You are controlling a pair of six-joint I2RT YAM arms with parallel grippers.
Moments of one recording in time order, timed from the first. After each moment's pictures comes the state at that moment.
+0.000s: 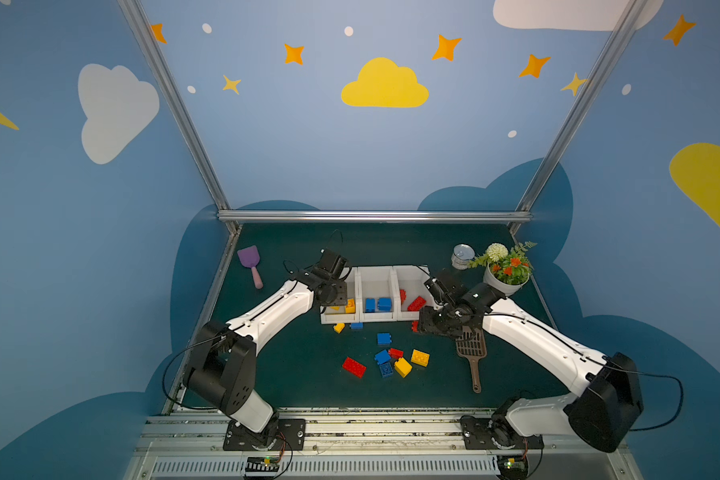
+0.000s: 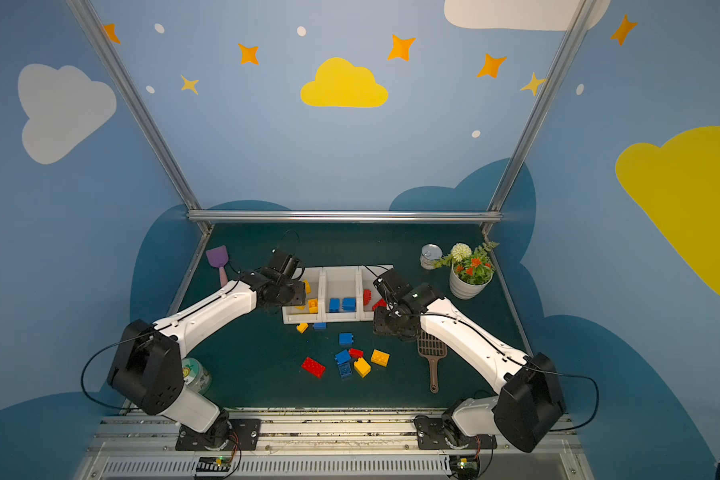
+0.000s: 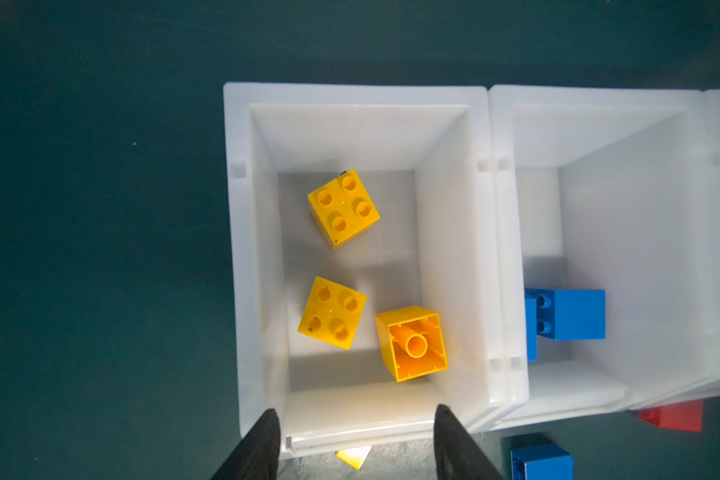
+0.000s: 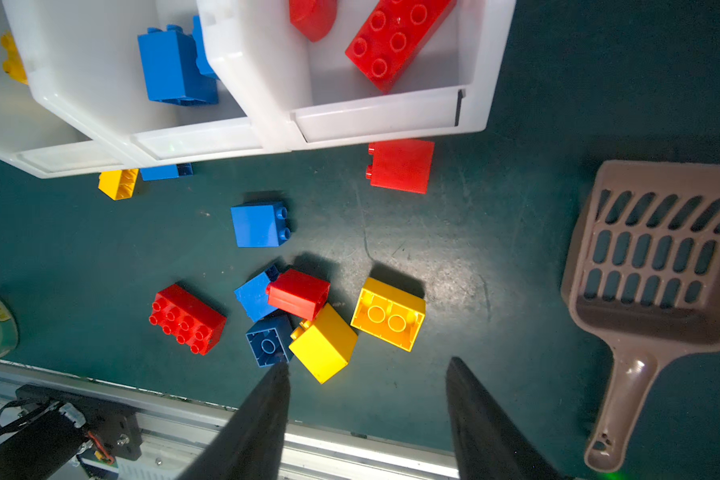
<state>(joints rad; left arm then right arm) -0.47 1.57 1.15 -0.66 -0.11 -0.48 0.70 1.36 1.11 -0.98 -0.03 0.70</state>
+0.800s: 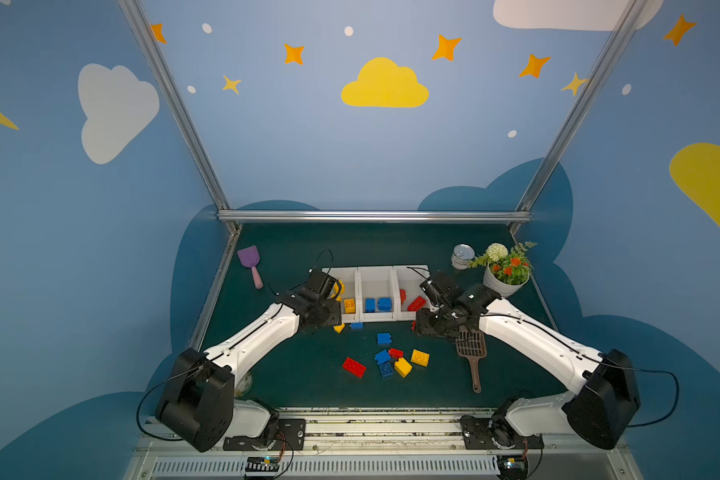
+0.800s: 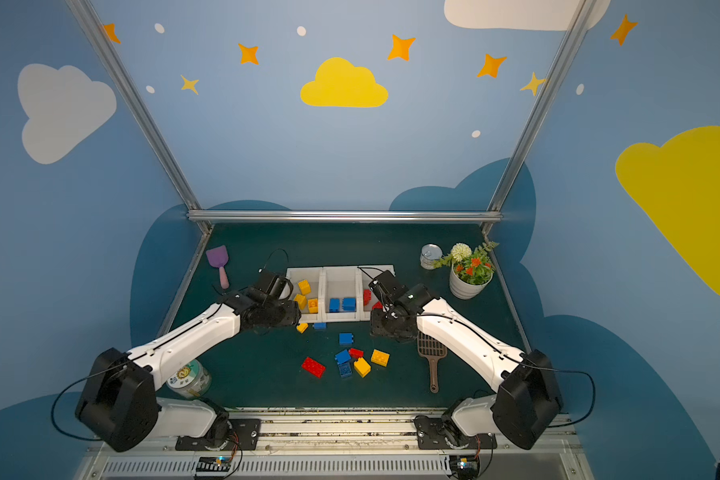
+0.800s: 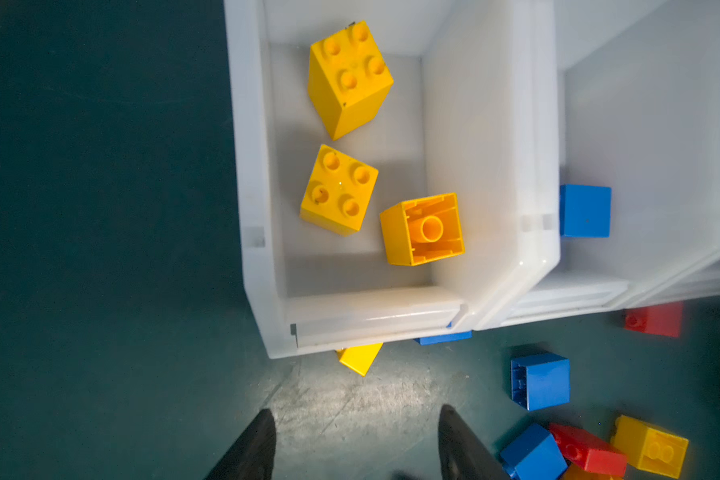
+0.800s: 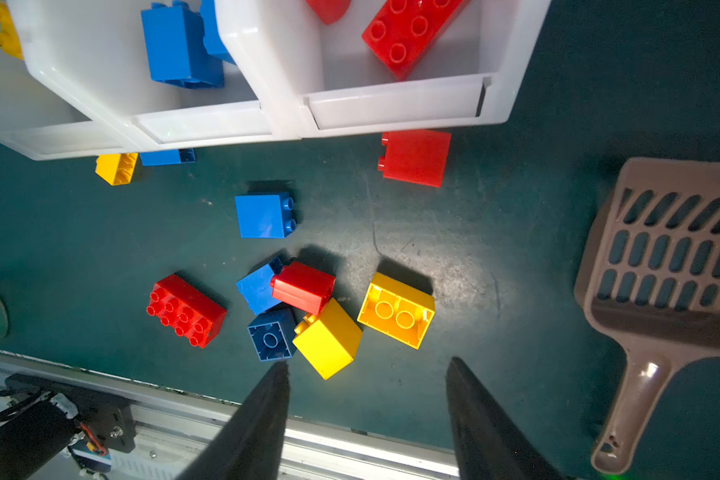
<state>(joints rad) -0.47 1.35 0.91 -0.62 -0.01 -0.52 0.74 1.38 1.11 -0.98 -0.04 0.70</state>
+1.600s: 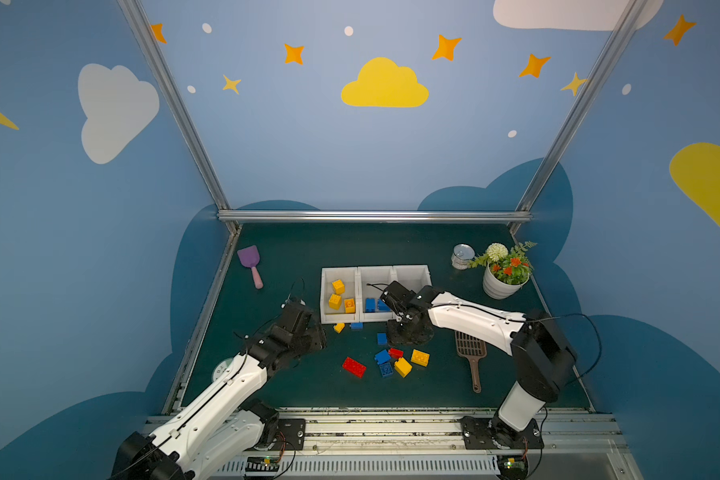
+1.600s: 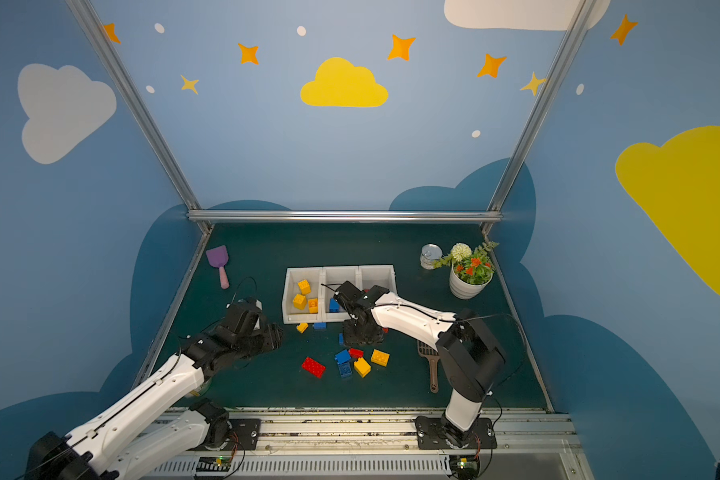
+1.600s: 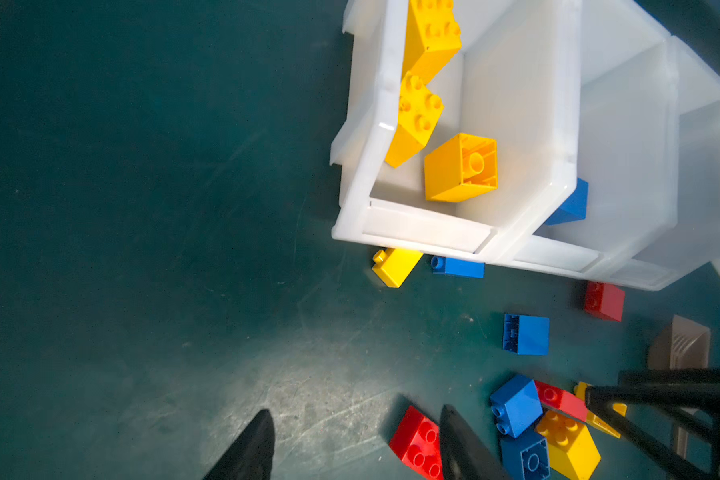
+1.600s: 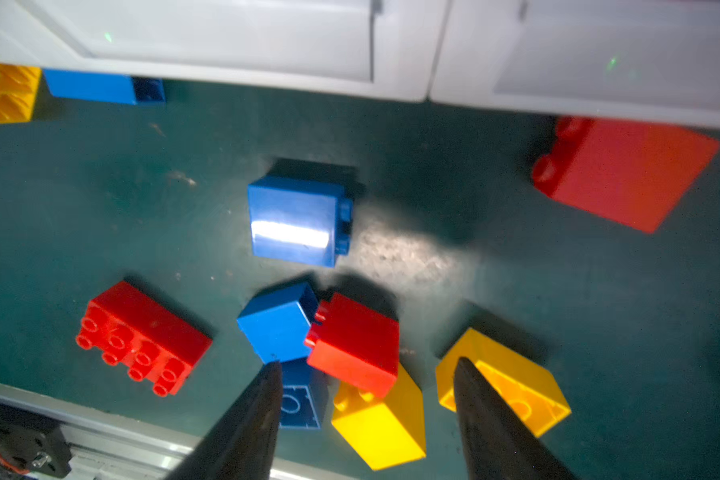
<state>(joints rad) -0.48 0.90 0.58 -0.63 -0.01 -0.74 0.89 1.75 1.24 -0.89 -0.06 0.68</state>
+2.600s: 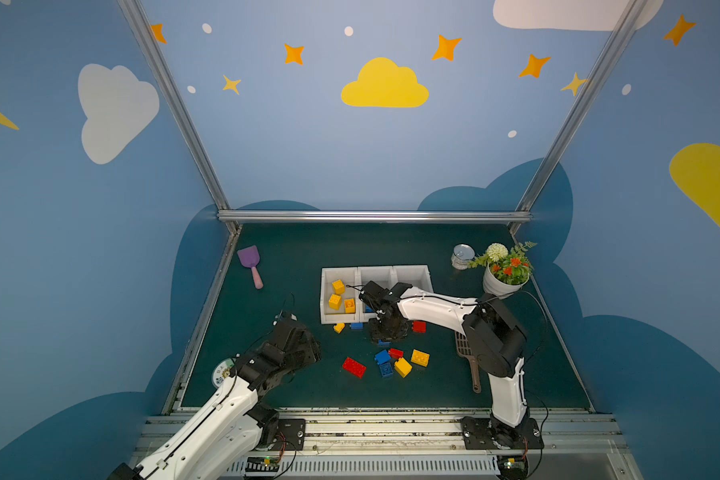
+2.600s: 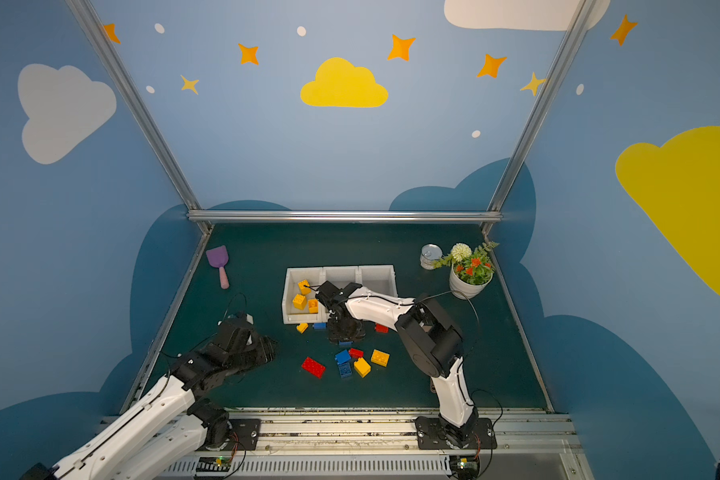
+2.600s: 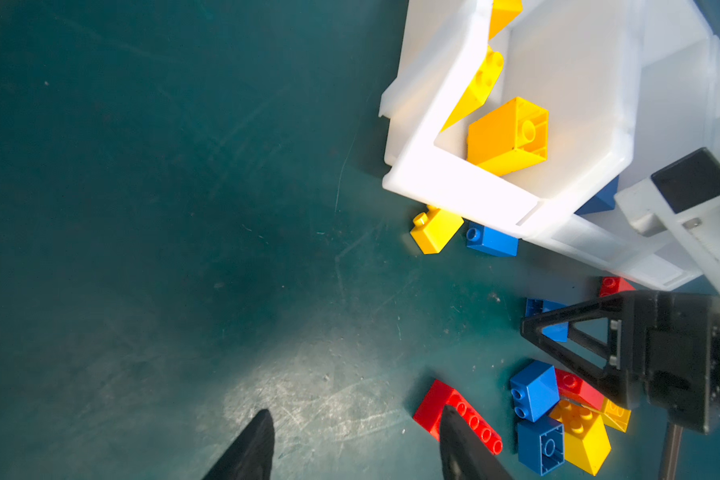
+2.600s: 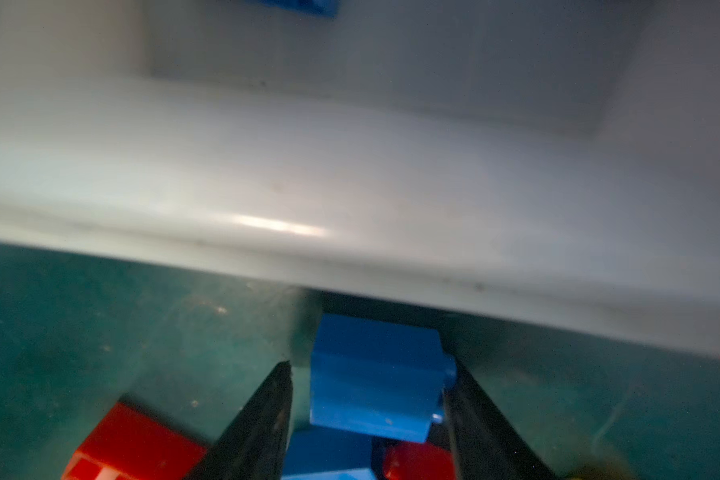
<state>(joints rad) -0.48 0.74 0.46 -0.65 -0.01 -0.82 0.91 2.01 1.42 -0.88 -0.06 0.68</state>
